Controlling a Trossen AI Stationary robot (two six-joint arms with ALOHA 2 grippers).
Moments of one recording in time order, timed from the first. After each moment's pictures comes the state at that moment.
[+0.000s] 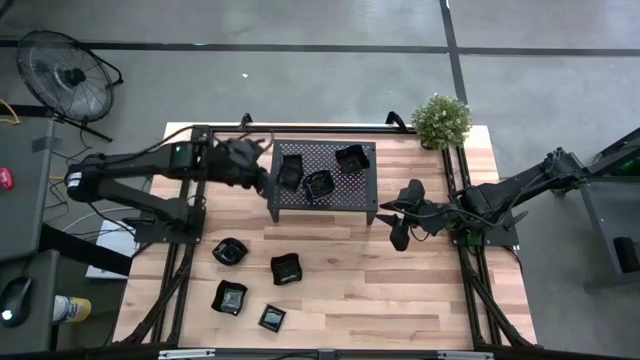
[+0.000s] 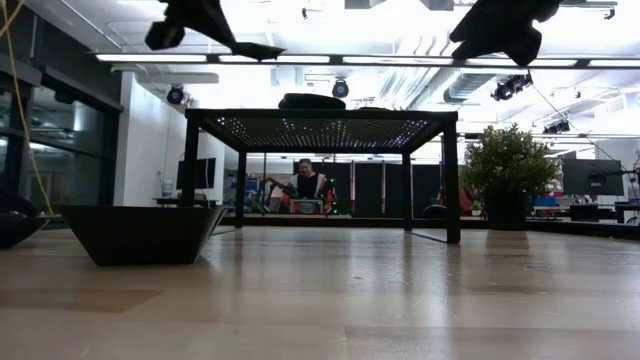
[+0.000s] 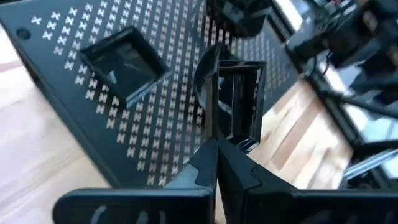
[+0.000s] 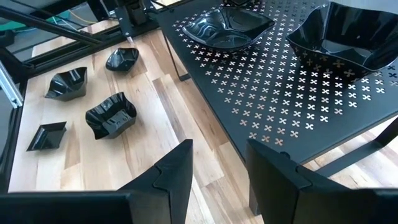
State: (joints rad) left arm 0.10 1.10 1.20 -0.80 -0.14 -0.86; right arm 0.36 1.02 0.82 -0.44 0.54 0.63
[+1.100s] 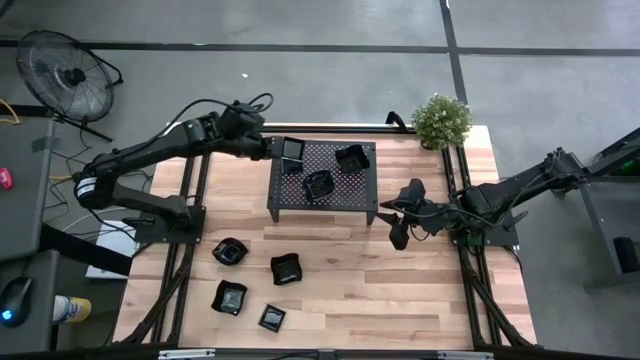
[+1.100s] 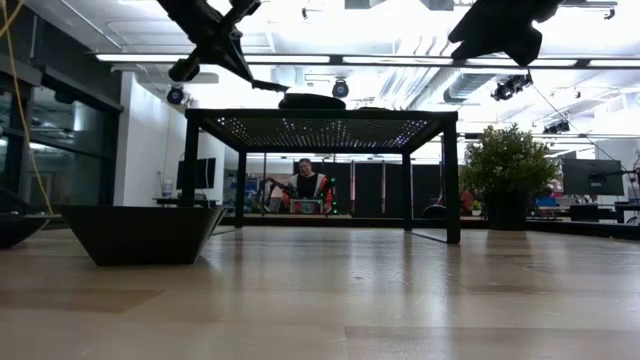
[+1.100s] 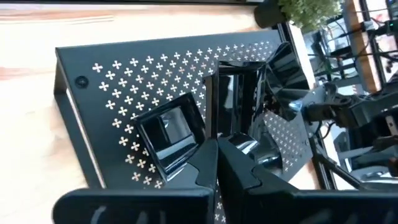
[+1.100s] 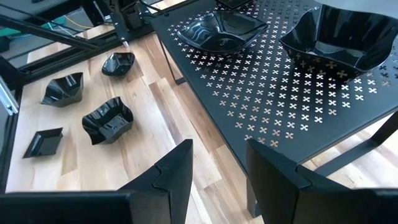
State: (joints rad) left arm 0.44 1.19 1.20 -0.70 0.06 -0.91; right arm 0.36 1.02 0.82 -0.44 0.56 0.65
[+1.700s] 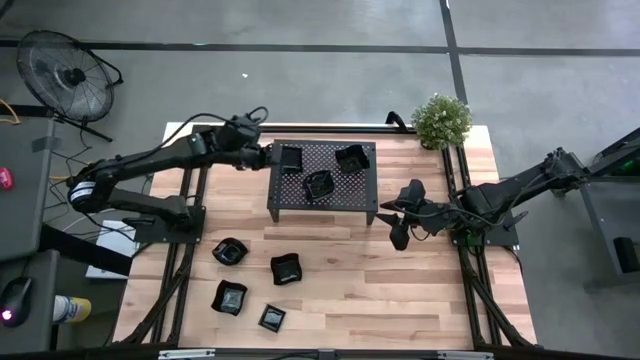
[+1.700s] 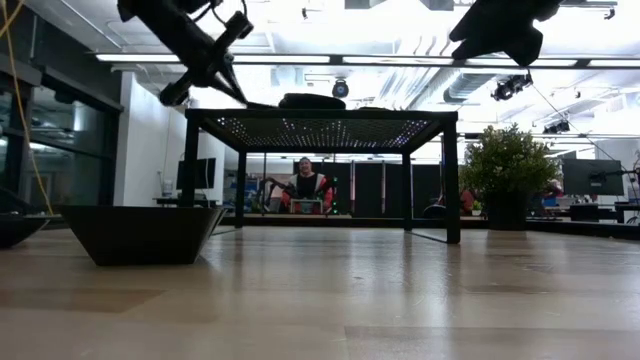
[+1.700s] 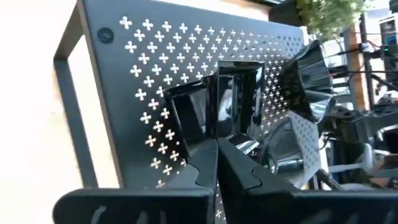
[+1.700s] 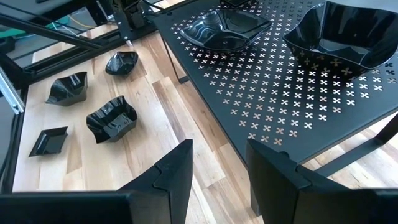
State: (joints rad) left arm 0.43 1.12 0.97 -0.52 0.05 -1.05; right arm 0.36 1.02 0.82 -0.44 0.55 0.65
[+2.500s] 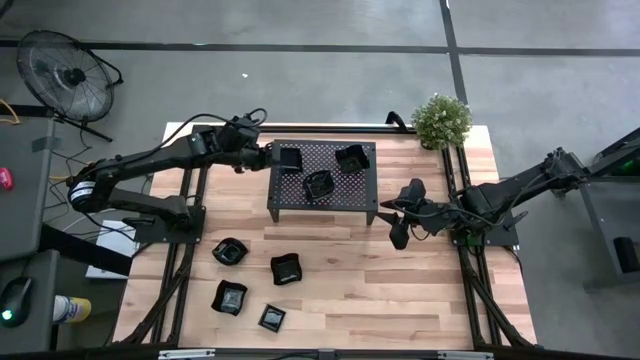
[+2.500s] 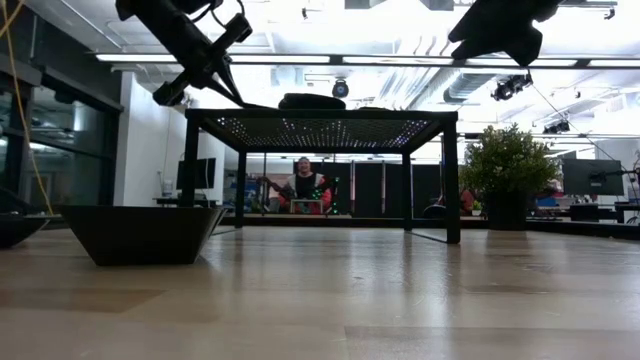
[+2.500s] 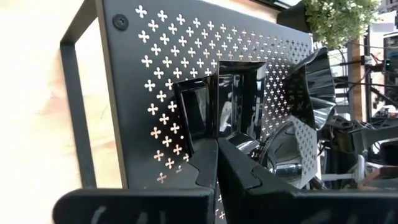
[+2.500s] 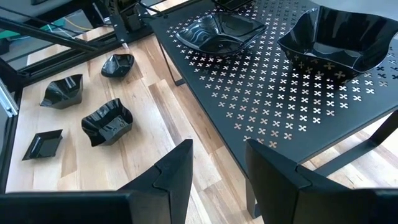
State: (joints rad) left arm 0.43 1.12 0.98 -0.55 0.05 -1.13; right arm 0.36 1.02 0.82 -0.44 0.57 0.65
